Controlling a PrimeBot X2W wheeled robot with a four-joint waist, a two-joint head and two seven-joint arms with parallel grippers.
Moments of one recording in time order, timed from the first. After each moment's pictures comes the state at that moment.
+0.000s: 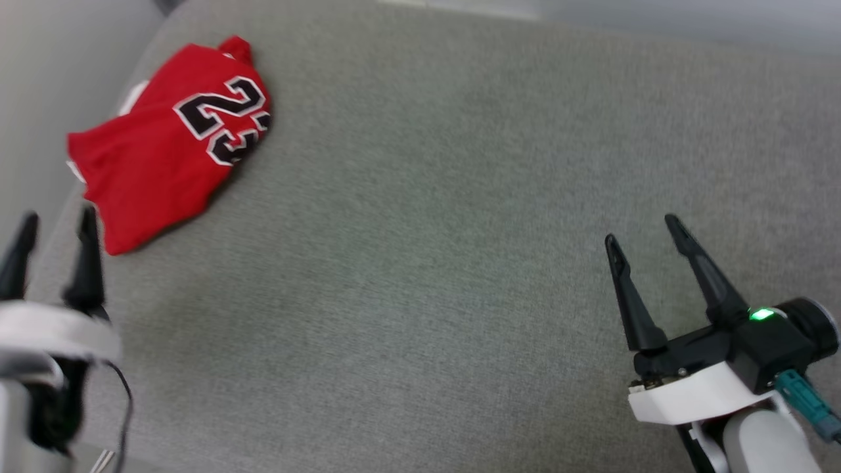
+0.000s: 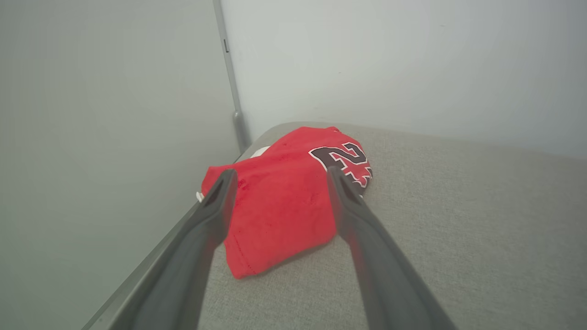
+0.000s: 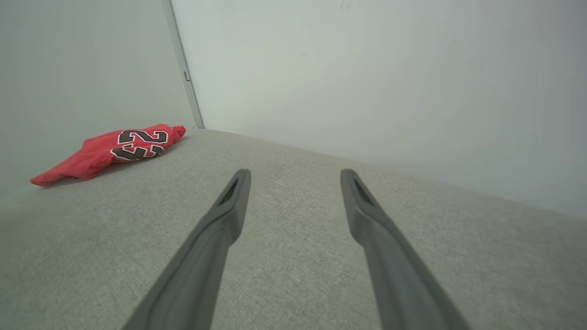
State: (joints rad) left arm -0.22 0.38 0.13 0.20 -0.45 -0.13 -0.20; right arm -0.13 -0.14 0.17 -0.03 0.06 0.13 -0.26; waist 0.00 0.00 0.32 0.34
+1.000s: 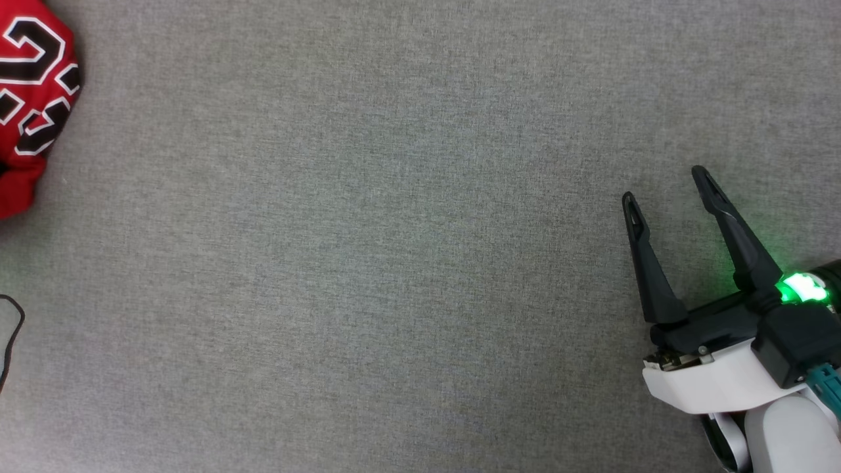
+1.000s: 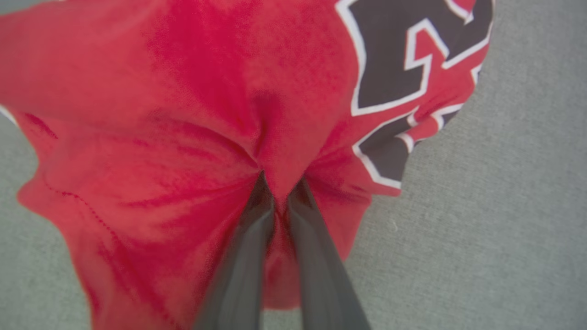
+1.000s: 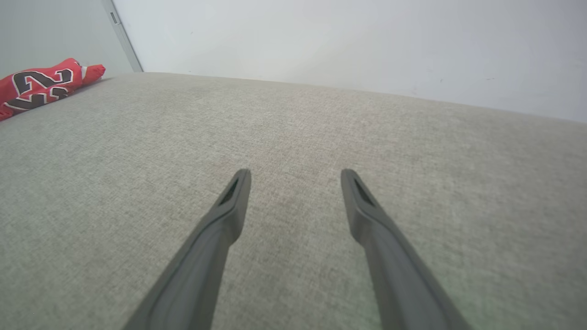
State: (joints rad) left arm -0.70 0.87 -0.29 0.56 -1.23 -0.13 0.55; right arm -0.17 -0.15 0.14 -0.19 -0.02 0.13 -0.21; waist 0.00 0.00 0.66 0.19
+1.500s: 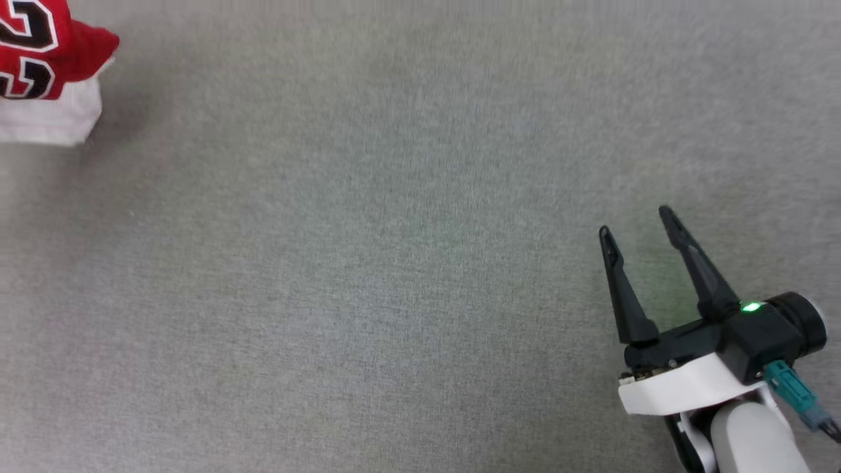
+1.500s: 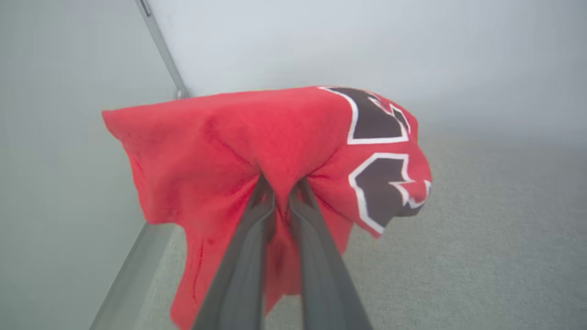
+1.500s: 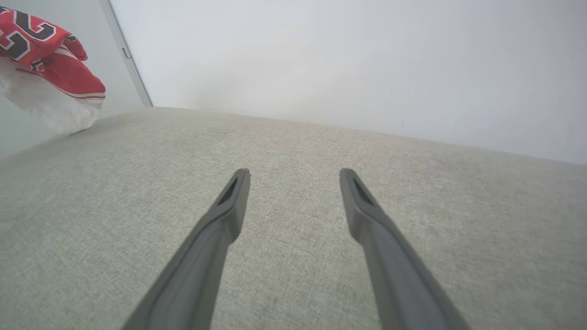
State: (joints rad) left arm -0.71 1.01 -0.35 0.42 -1.17 -0.13 0.15; right arm -0.16 -0.10 0.15 -0.01 0.03 0.13 -0.26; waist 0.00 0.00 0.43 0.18
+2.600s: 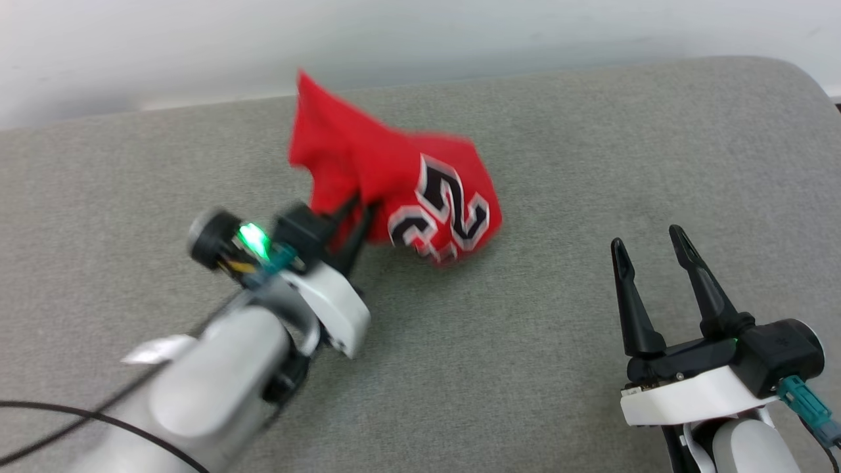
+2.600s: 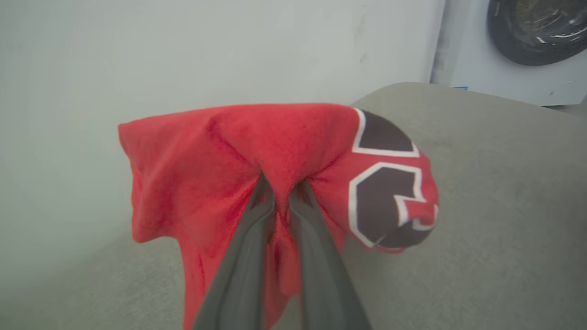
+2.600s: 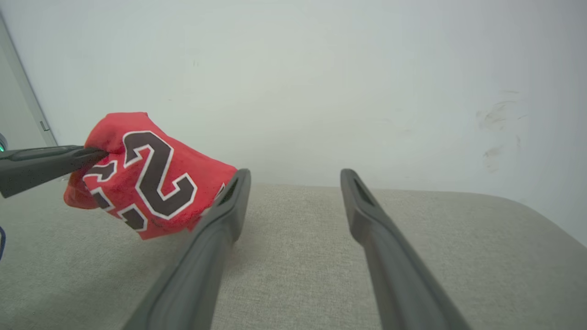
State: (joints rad) left arm -0.70 0.48 -0.85 0.27 -0.58 0.09 -0.19; right arm -0.11 -0.05 0.10 -0.01 0.10 0.13 -0.26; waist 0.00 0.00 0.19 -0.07
